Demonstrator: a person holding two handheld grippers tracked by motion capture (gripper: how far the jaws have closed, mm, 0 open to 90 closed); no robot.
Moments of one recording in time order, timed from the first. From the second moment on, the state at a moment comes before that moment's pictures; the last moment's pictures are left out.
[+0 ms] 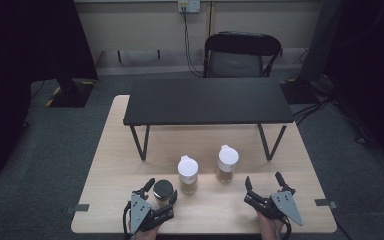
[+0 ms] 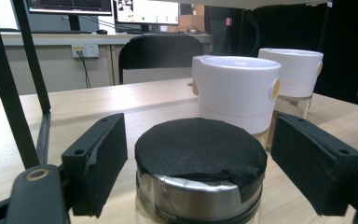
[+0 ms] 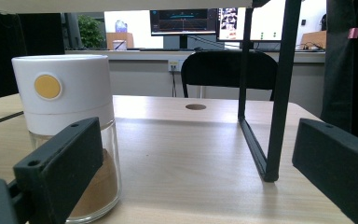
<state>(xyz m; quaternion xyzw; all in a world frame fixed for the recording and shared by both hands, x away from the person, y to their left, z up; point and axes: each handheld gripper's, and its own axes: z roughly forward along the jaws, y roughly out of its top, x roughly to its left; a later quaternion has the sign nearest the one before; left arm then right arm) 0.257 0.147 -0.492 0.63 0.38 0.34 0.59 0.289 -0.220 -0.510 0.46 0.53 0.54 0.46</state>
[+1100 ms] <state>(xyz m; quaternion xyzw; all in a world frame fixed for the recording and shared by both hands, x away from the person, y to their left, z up) 0.258 0.146 -0.501 0.63 0.38 0.35 0.58 0.289 -0.220 -0.510 0.46 0.53 0.54 0.46</state>
